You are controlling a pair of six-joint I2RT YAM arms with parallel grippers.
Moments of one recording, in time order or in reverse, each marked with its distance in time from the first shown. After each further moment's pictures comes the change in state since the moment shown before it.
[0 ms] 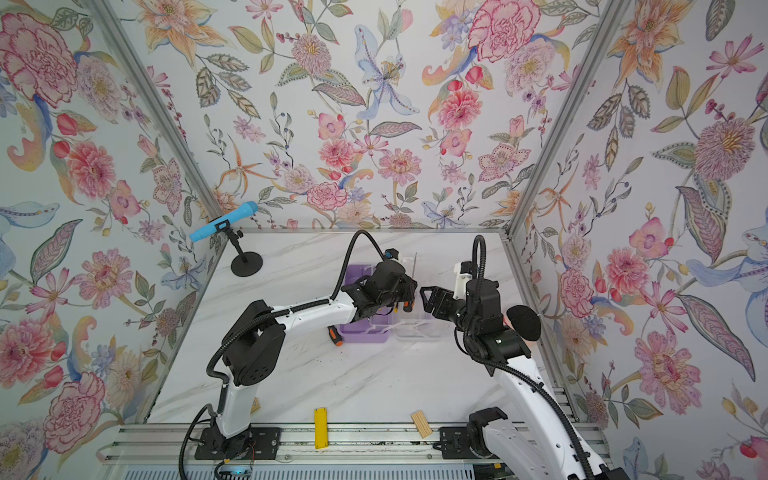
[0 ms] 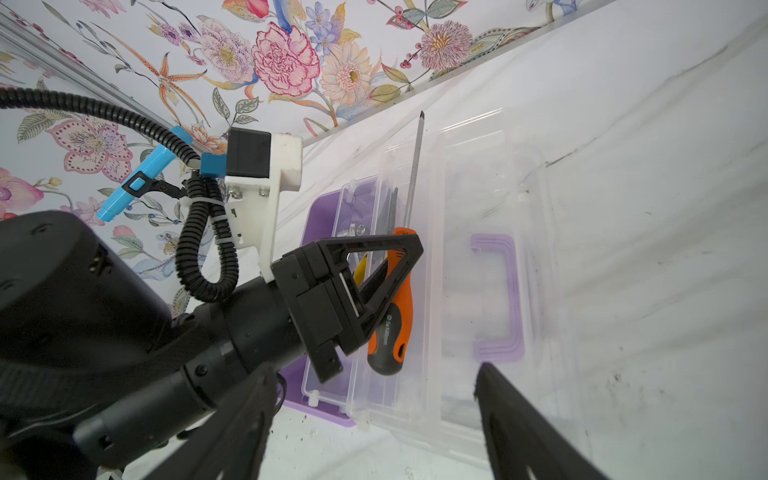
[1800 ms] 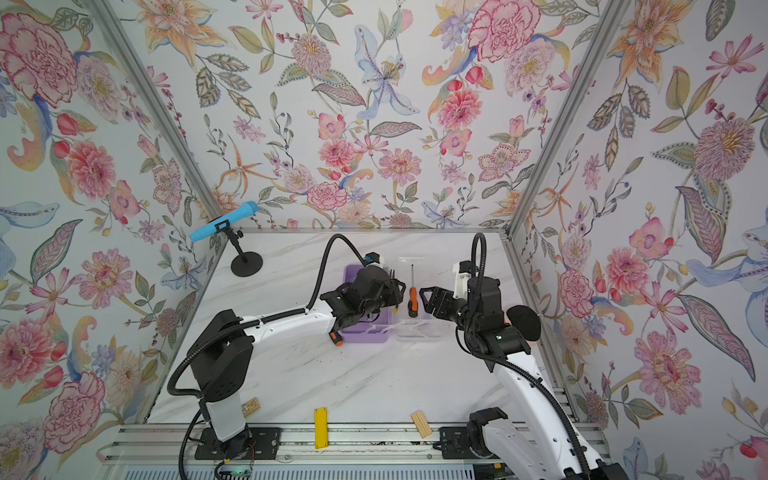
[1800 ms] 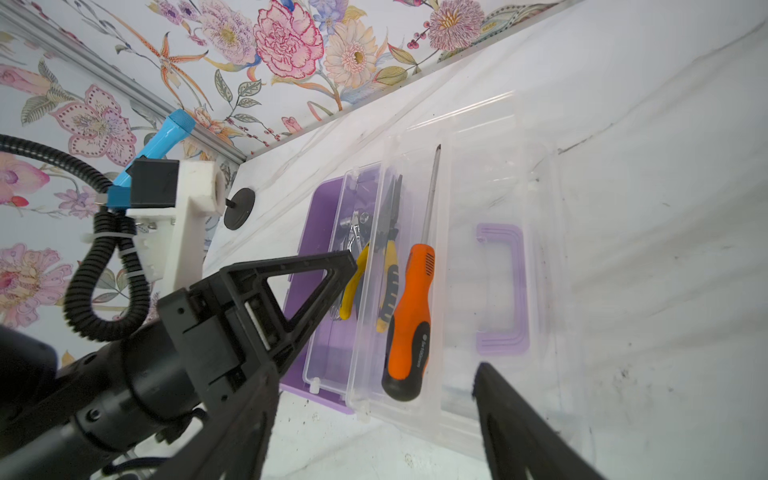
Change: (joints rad) left arm 0.002 -0.278 -0.275 0.016 -0.101 -0.042; right arm 0.014 0.060 0.064 -0.034 -0.045 -0.042
